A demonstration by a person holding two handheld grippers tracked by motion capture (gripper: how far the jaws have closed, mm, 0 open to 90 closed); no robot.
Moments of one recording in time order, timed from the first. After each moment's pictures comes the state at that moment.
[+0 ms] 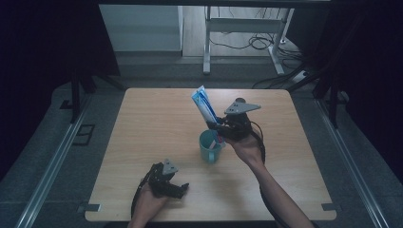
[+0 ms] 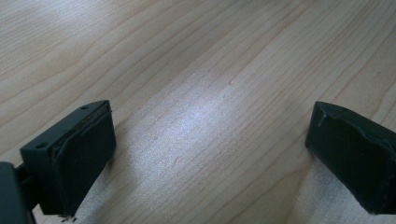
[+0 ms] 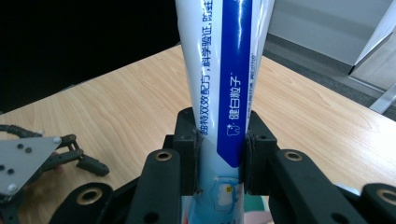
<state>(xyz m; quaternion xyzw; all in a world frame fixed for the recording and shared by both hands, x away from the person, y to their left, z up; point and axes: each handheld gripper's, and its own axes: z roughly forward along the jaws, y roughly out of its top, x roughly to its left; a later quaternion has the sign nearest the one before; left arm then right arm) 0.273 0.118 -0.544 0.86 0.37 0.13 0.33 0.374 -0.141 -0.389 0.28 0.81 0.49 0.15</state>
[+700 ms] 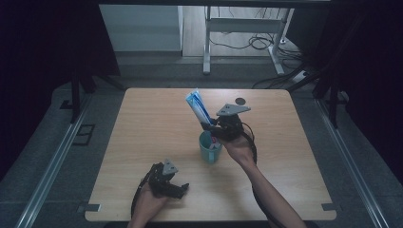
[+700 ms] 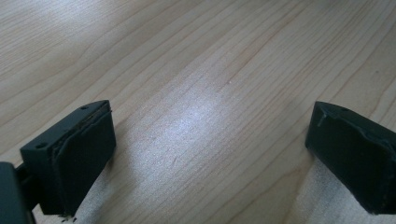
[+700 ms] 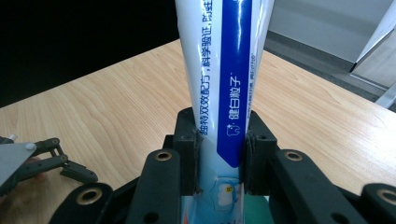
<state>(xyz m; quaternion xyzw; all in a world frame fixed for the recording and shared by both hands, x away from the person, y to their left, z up) 0.273 0.118 -0.544 0.86 0.37 0.13 0.33 0.385 -0.124 -0.411 0.29 0.81 0.49 0.16</state>
